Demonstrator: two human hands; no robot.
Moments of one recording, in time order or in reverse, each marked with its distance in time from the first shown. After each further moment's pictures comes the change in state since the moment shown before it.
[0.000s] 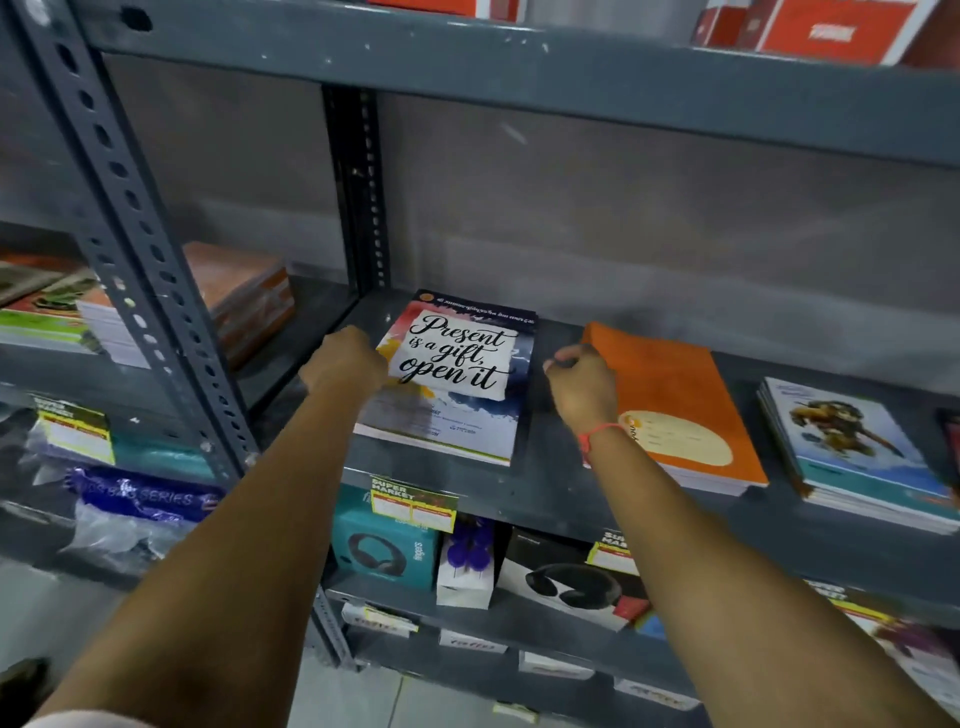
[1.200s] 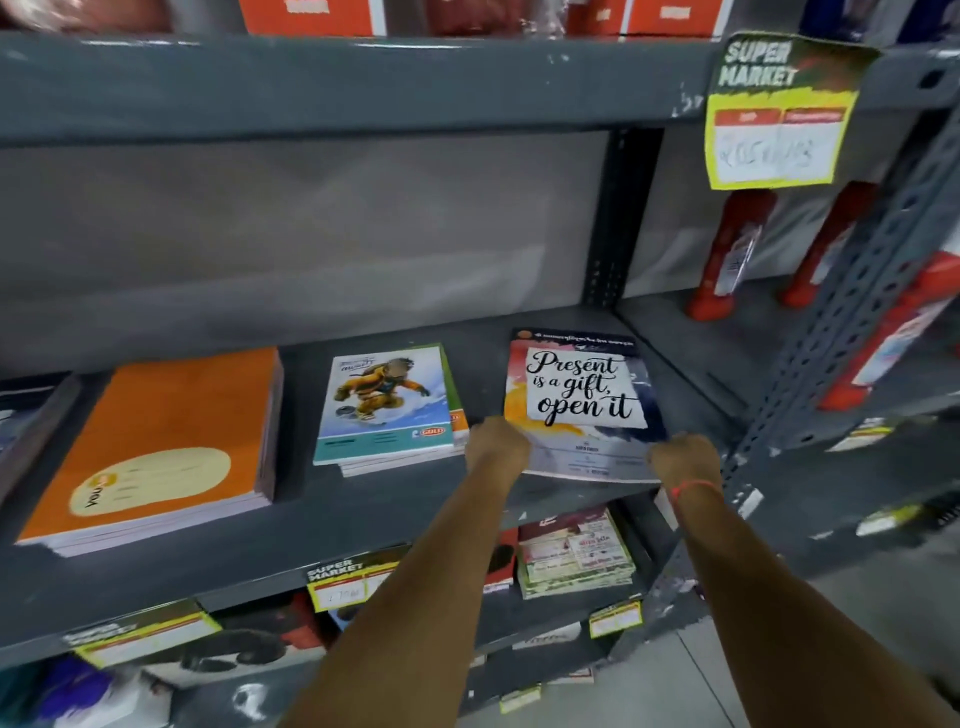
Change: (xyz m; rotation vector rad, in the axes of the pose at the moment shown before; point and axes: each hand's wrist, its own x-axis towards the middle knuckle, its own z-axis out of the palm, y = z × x) left_hand -0.355 0.447 0.310 -0.163 -0.611 0.418; right_hand 0.004 0.375 -0.480 -0.312 0.313 0.715
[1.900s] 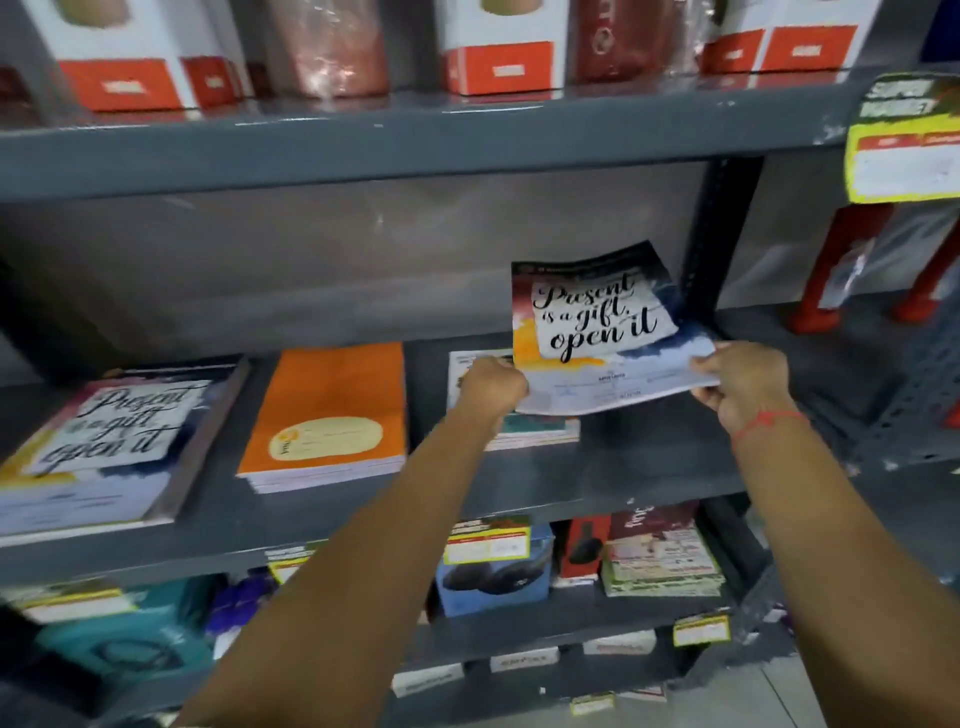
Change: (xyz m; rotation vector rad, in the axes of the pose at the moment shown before) left_hand -0.042 -0.049 -0.152 -0.441 0.067 0.043; right_hand -0.080 -0.109 -0.029 0.914 -0.225 -0.123
